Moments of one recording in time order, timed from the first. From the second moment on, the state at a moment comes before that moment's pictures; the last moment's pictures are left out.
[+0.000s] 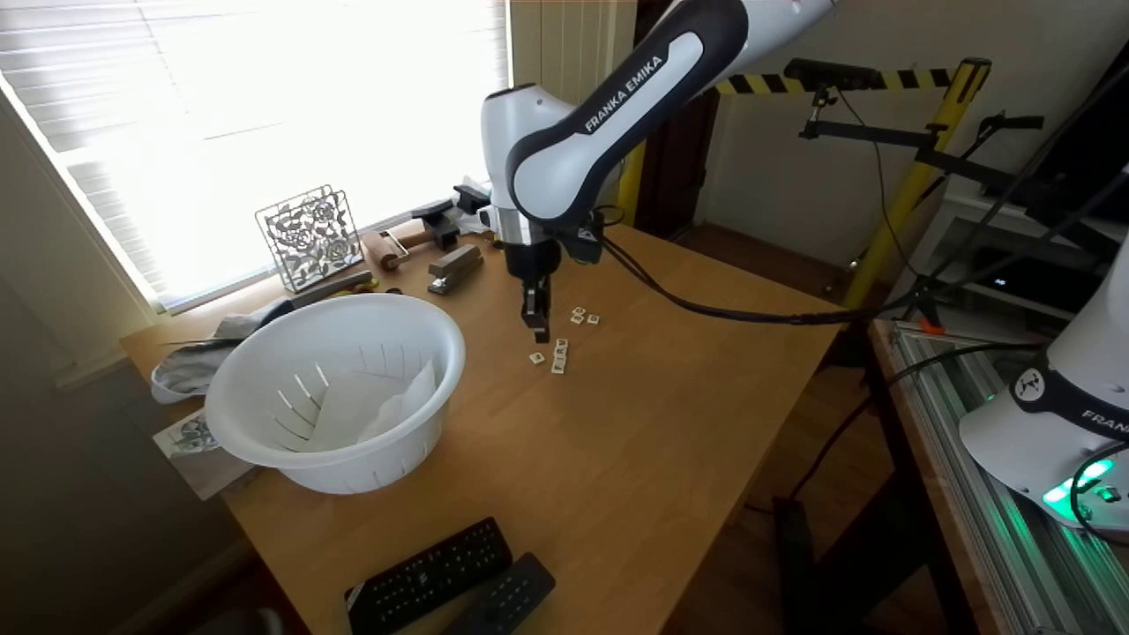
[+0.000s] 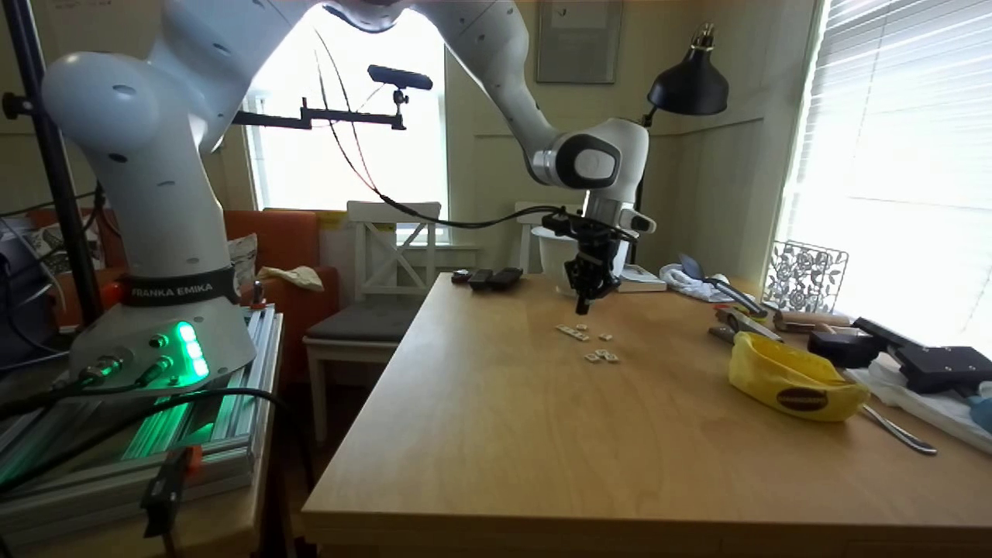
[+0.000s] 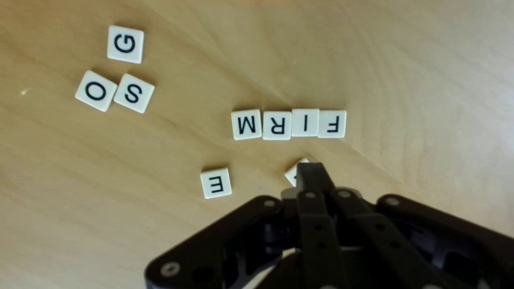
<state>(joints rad) -0.12 0.71 0.03 -1.68 0.05 2.27 -0.29</state>
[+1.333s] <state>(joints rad) -0.11 0.83 0.00 -1.54 0.02 2.22 -0.29</state>
